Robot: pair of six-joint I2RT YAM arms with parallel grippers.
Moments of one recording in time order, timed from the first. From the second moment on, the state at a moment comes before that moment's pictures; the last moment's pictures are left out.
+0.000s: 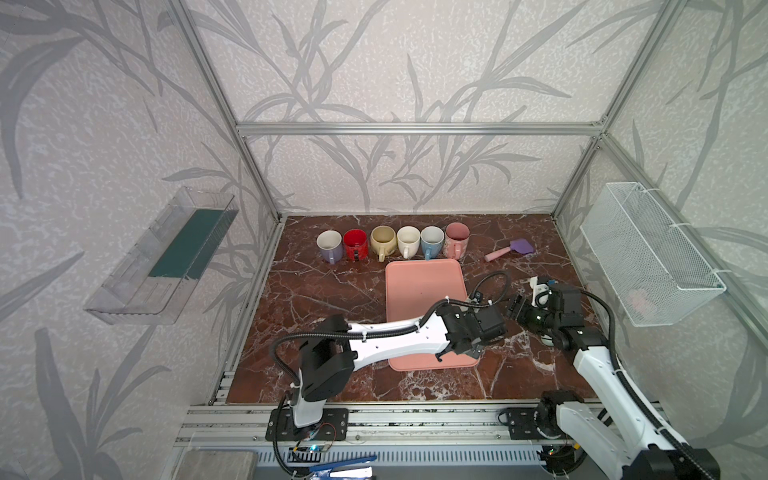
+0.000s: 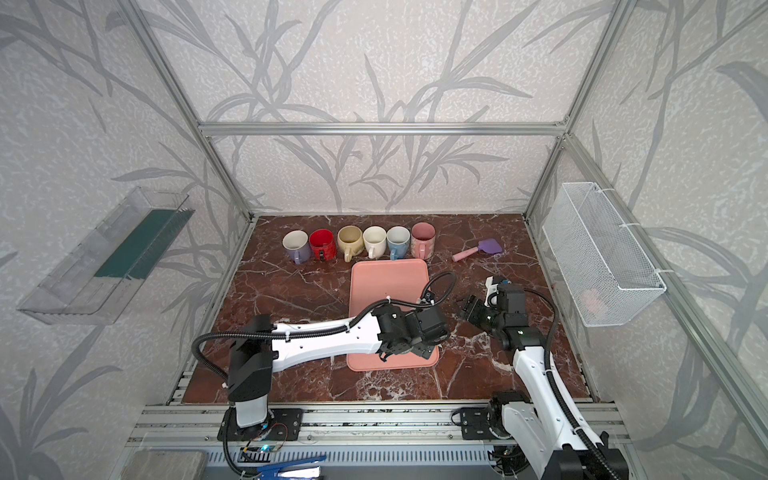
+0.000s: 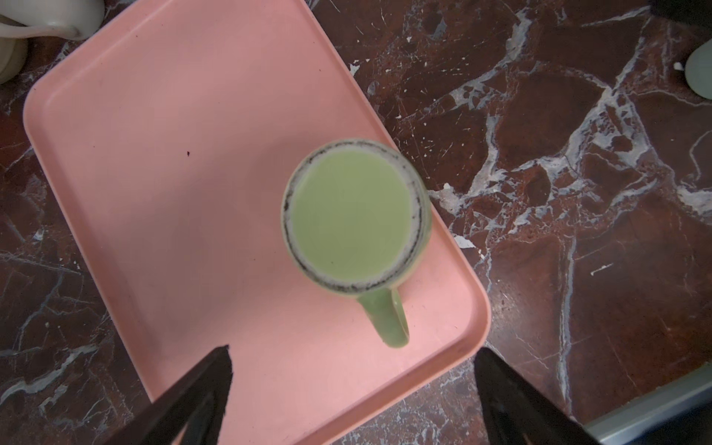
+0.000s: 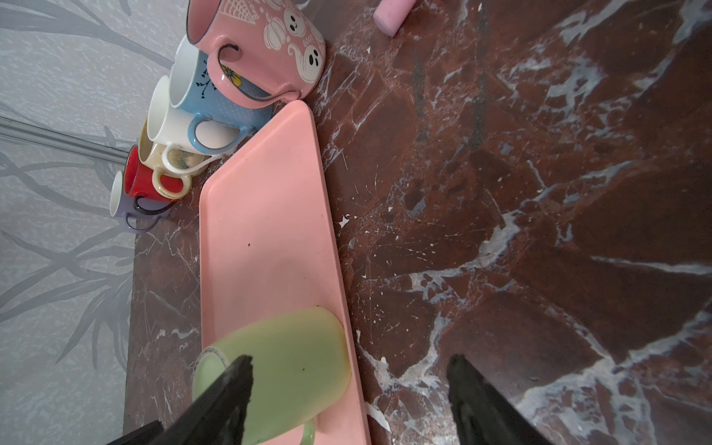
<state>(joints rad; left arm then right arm) -1.24 1.93 1.61 -0.92 -0.42 -0.67 0.02 0.88 0.52 -0.39 -0.39 0.58</state>
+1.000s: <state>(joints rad) -1.15 1.97 1.52 -0.89 -0.25 -0.64 0.02 0.90 0.51 -0.34 -0.41 0.61</state>
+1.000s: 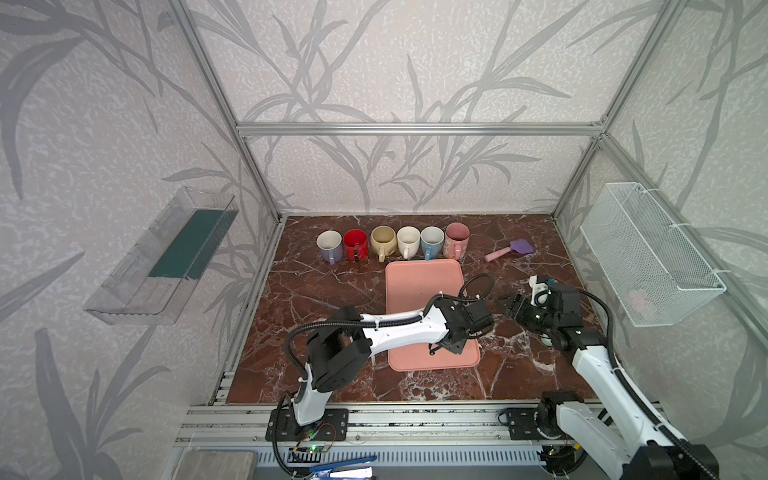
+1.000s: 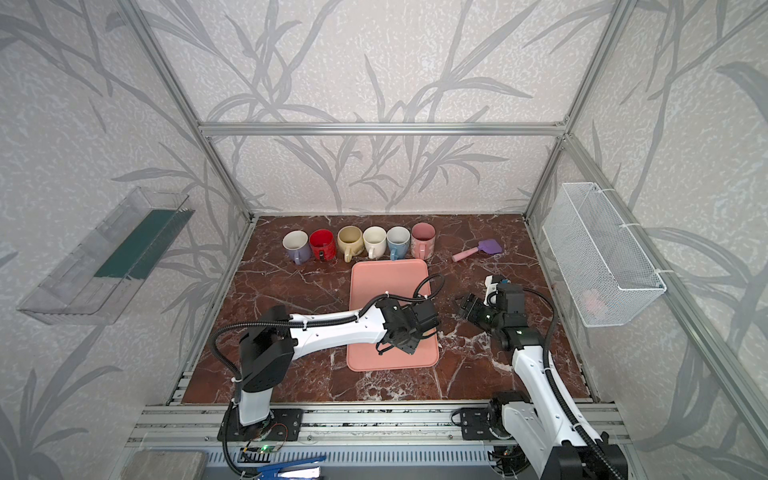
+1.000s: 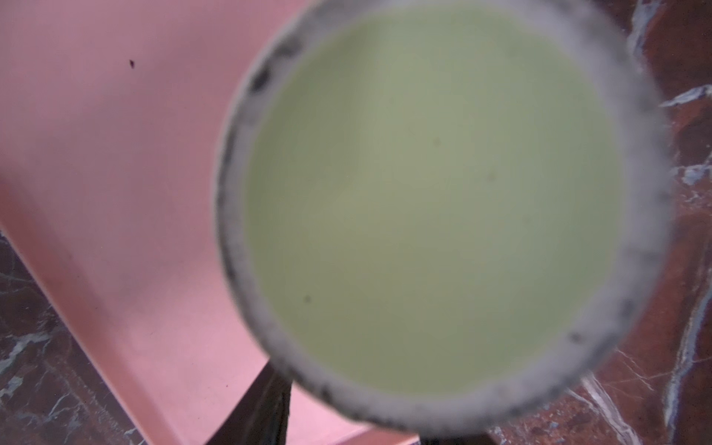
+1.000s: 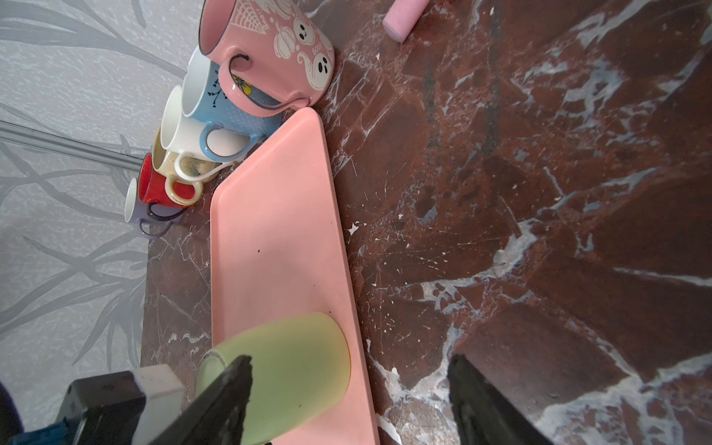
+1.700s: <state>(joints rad) -1.09 1.97 1.51 -0.87 -0.19 -0.59 0.02 0.93 0.50 -0.30 -0.42 0.62</state>
